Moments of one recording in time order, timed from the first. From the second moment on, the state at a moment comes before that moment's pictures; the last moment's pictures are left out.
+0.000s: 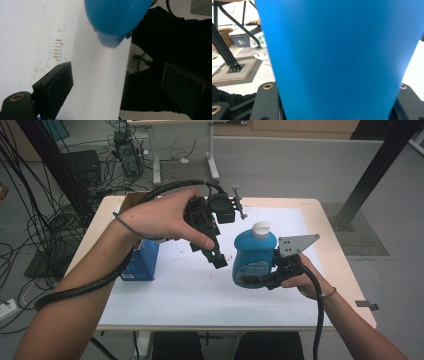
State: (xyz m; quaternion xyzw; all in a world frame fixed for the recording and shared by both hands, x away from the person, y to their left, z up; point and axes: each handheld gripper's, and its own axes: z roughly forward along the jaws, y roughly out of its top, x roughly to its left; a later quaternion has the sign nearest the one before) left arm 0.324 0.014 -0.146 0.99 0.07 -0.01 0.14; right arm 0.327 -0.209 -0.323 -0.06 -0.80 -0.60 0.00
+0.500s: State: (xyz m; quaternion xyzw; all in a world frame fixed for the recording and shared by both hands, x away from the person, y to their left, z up) left arm 0.321 0.005 -0.148 0.99 0.06 0.00 0.14; right arm 0.323 -0.178 -0.322 -0.03 -0.81 -0.59 0.02
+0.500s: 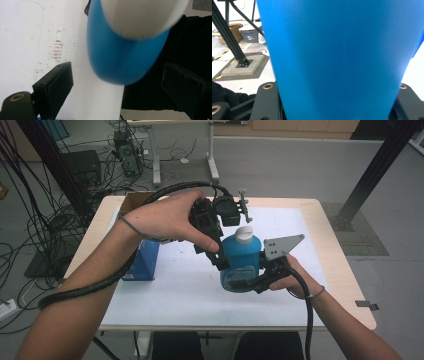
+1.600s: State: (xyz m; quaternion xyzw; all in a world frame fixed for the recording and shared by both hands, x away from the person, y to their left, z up) left arm 0.319 -0.010 -0.147 0.99 0.04 0.00 0.13; right arm 0.326 -0.151 -0.321 -0.01 -0.81 -0.58 0.03
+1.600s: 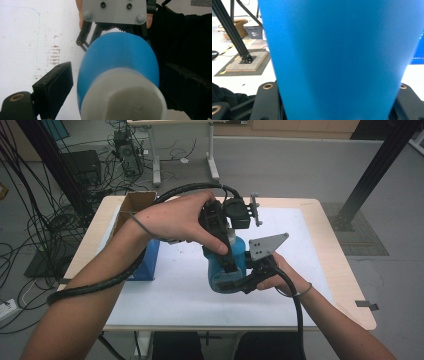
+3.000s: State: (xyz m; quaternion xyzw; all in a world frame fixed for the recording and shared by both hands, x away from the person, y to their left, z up) left arm 0.319 -0.007 -0.146 0.99 0.05 0.00 0.13; right arm 0.327 -0.153 -0.321 -0.01 -0.81 -0.58 0.03
